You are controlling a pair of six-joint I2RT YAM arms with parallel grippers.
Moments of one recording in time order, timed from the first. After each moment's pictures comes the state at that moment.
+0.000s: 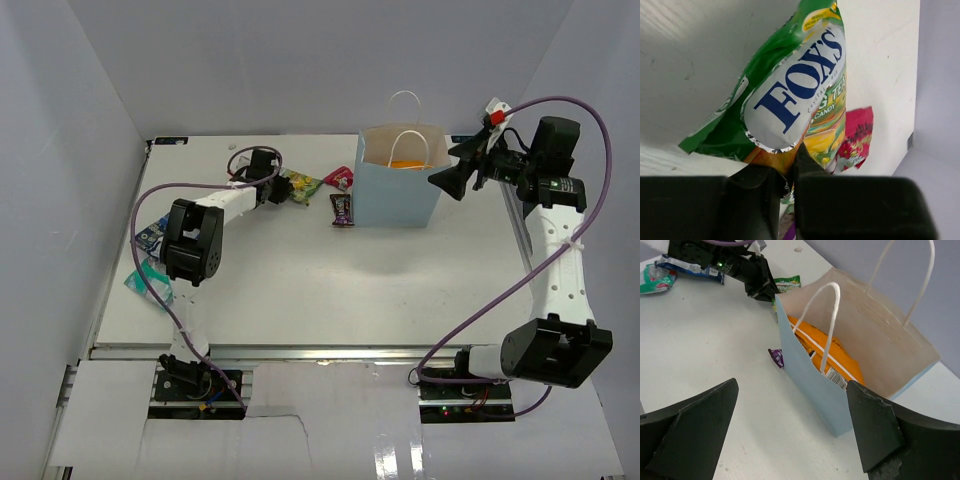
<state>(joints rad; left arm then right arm) -0.31 2.18 1.58 -0.18 -0.07 -1.32 -0.15 1.33 1.44 -0.54 -1.07 -0.42</state>
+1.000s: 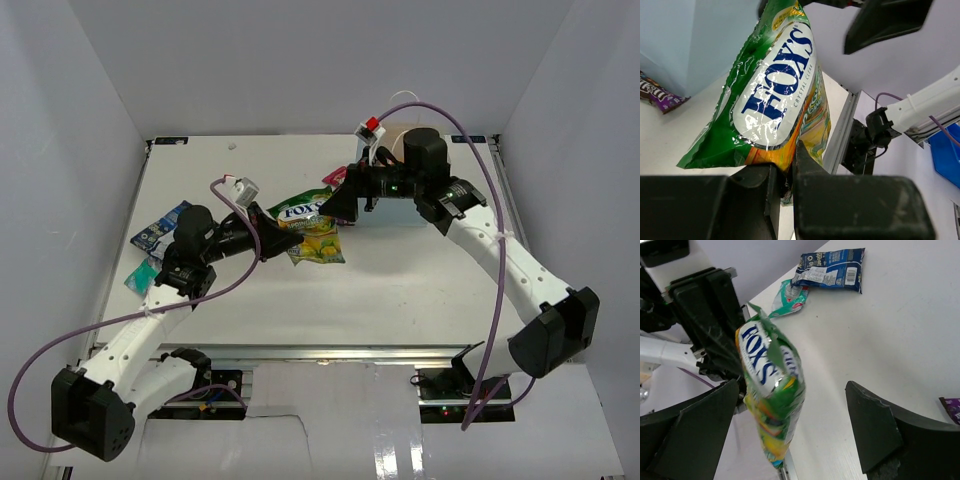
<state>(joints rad) -0.38 0.98 0.73 0.23 0.78 -0.44 0.54 1.39 1.40 -0.32 -0.77 0.22</state>
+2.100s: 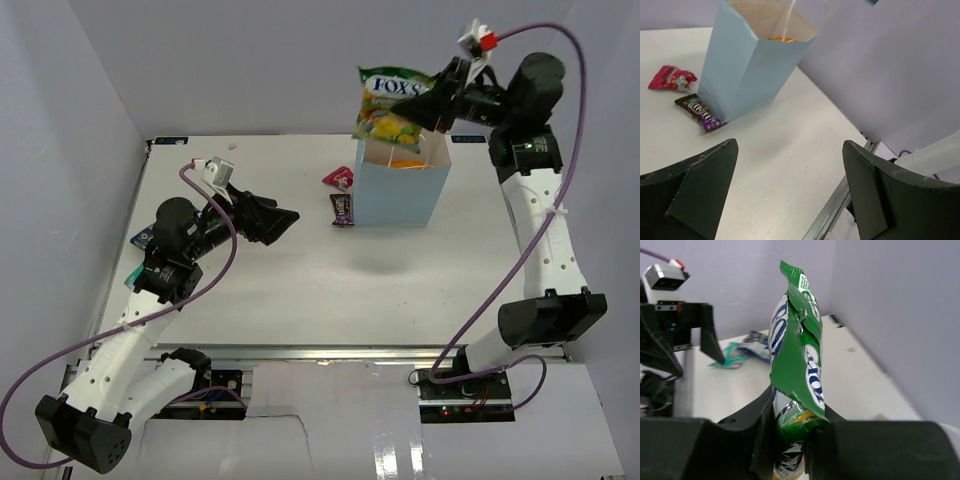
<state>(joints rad) -0.40 0.88 0.89 0.04 0.50 -0.50 0.16 1.53 1.81 -0.13 -1.14 0.17</state>
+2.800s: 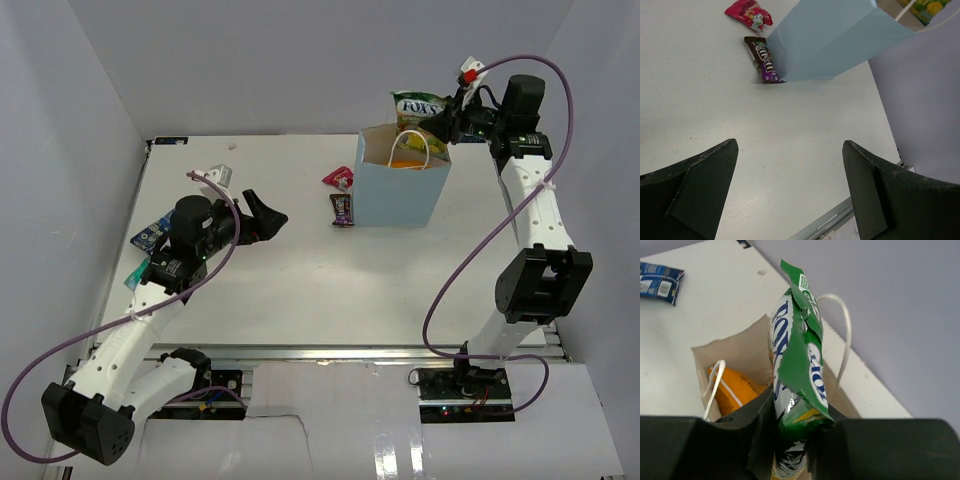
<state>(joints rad) -0.38 0.94 0.88 -0.22 0.23 -0.57 -0.04 1.70 1.76 -0.28 -0.96 -0.34</state>
